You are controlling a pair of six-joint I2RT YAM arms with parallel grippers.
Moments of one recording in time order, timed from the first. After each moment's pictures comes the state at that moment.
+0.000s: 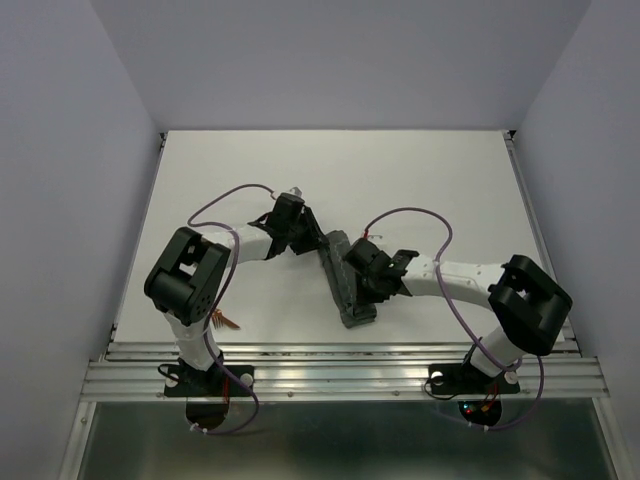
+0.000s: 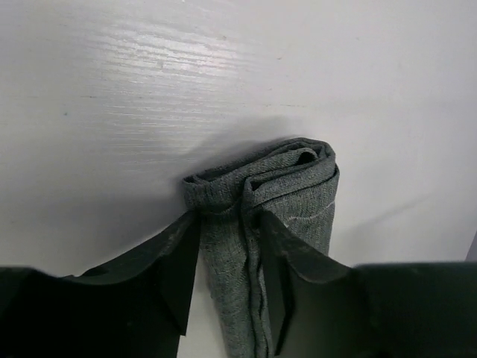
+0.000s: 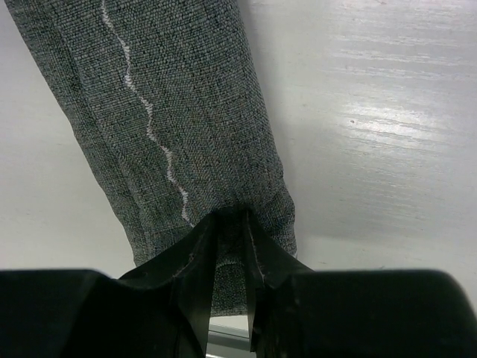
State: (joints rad) left arm -0.54 1.74 0.92 0.05 0.12 -0.86; right arm 0.91 1.57 0.89 -0.49 0.20 0.85
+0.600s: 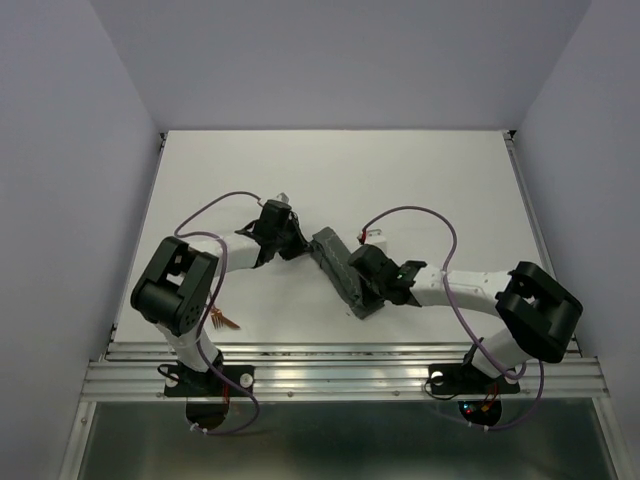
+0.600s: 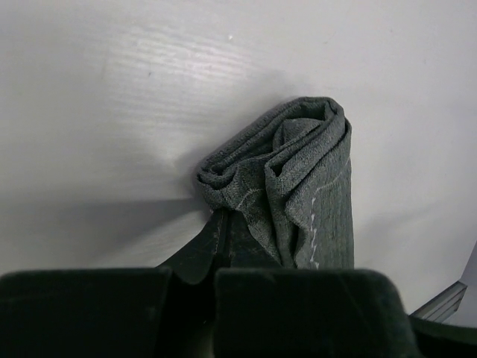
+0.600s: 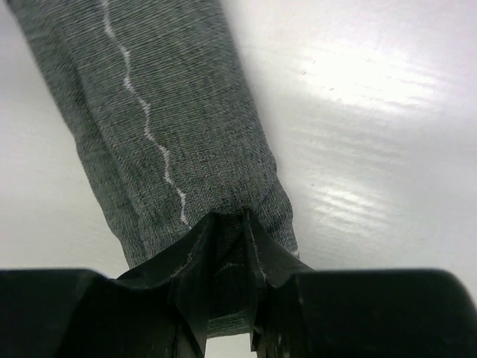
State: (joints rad) left arm -0.49 1.72 0.85 0.07 0.14 -0.84; right arm 0.91 1.51 0.77 -0.26 0.33 0.63
